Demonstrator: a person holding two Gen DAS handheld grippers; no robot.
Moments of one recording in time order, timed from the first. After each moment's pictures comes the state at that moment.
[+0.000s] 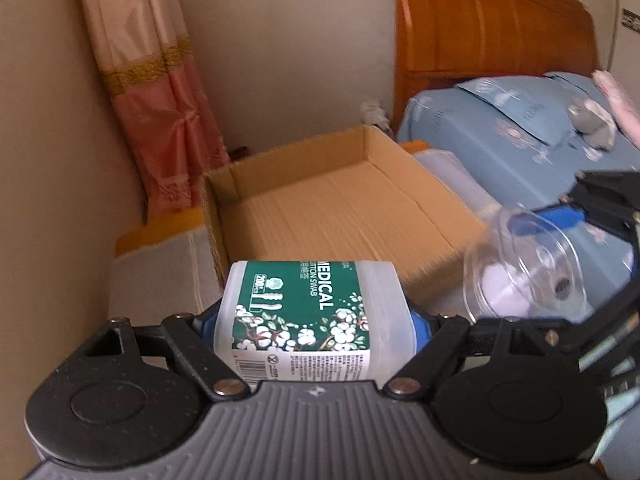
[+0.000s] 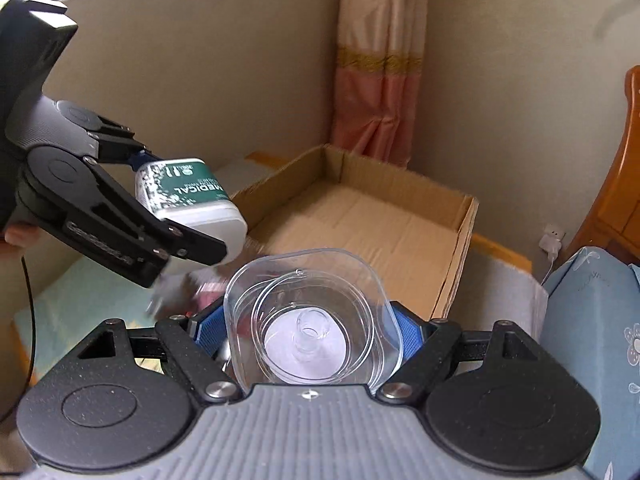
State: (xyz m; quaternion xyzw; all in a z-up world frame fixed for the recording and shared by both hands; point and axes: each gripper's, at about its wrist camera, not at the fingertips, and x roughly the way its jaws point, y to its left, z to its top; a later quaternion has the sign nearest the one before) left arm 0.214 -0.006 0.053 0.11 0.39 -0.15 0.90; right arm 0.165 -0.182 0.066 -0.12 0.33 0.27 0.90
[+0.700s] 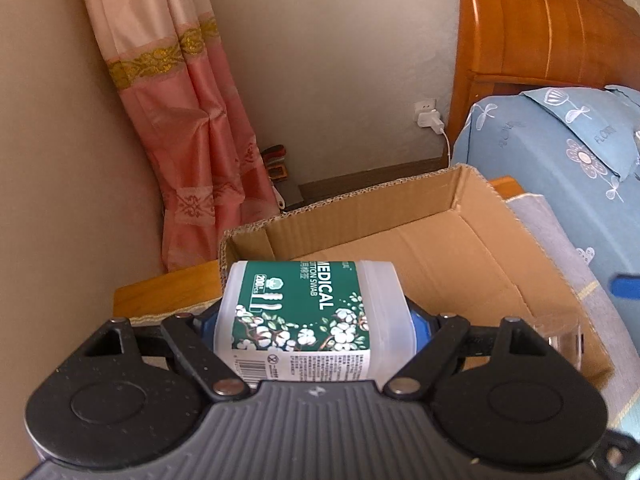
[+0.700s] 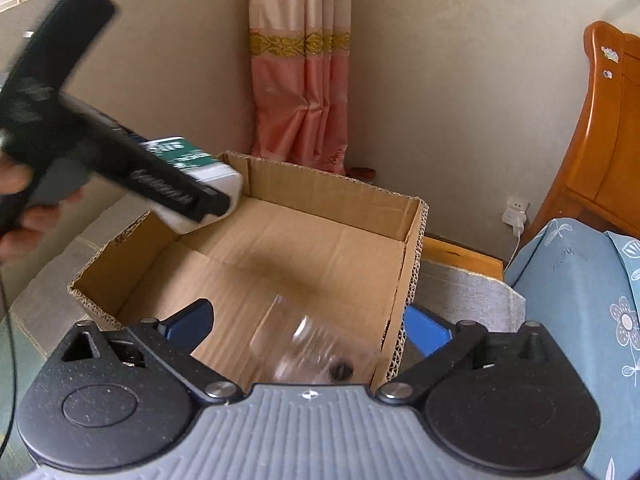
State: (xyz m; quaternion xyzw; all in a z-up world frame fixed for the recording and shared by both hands) left arm 0.355 -0.014 0.026 0.10 0.41 -0.09 0.90; right arm 0.263 -0.190 0.041 -0.09 0.35 0.18 0.91
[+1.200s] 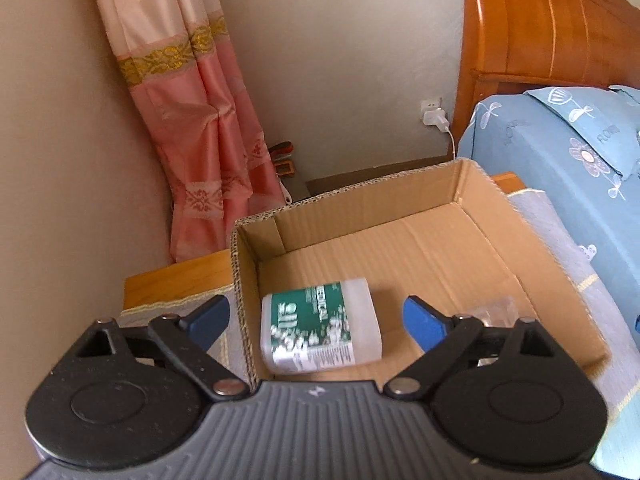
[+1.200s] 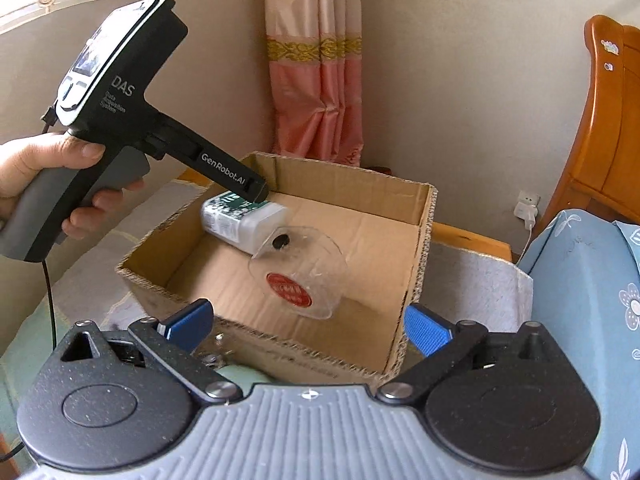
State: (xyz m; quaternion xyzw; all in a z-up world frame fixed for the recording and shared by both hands) left arm 0.332 -0.008 0.037 0.10 0.41 -0.09 0.90; right arm 0.220 -0.192 0.054 -0.07 0.35 0.20 0.91
